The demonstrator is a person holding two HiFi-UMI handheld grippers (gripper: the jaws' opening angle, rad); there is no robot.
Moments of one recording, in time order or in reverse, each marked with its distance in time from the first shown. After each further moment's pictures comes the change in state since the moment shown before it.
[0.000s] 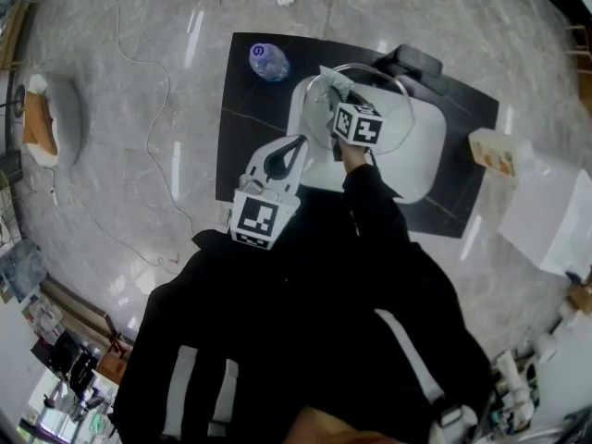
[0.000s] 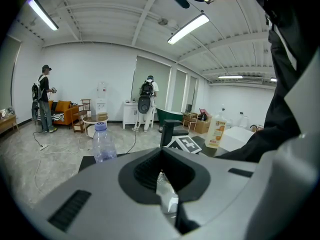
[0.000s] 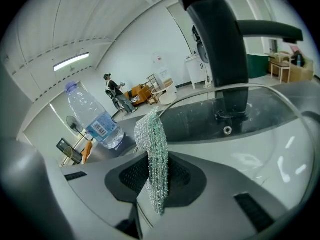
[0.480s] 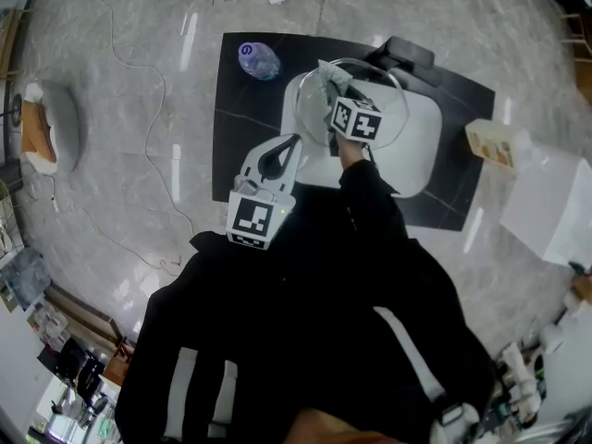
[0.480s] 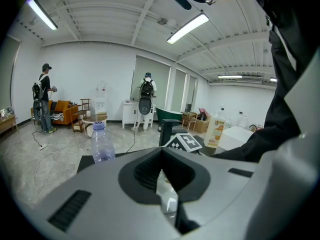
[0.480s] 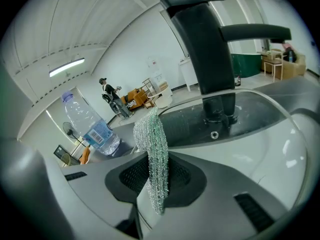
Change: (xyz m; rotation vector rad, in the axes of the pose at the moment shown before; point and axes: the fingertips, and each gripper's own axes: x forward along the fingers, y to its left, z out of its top) left arm 0.001 -0.005 0.000 -0.007 0.004 -0.005; right arm -0.008 -0.012 0.010 0.057 -0.038 -0.026
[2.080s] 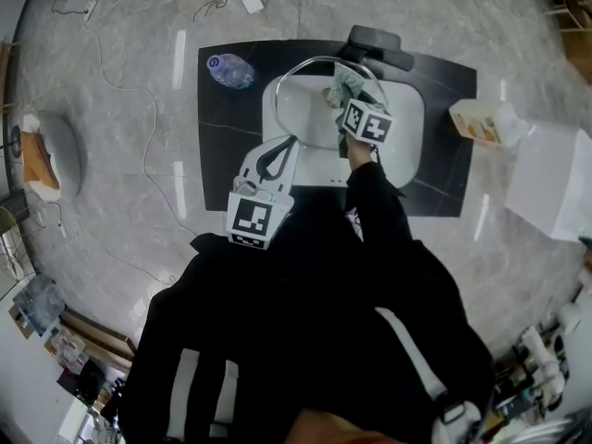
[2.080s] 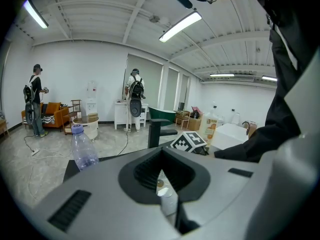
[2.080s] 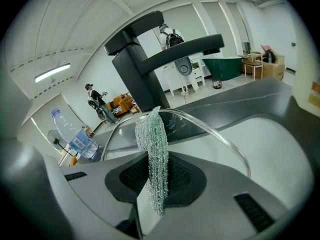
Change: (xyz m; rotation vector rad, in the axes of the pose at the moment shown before) left arm 0.023 -0.039 0.005 0.034 0.004 -0.071; right arm -0.046 -0.091 0.001 0.094 -0.055 -0.135
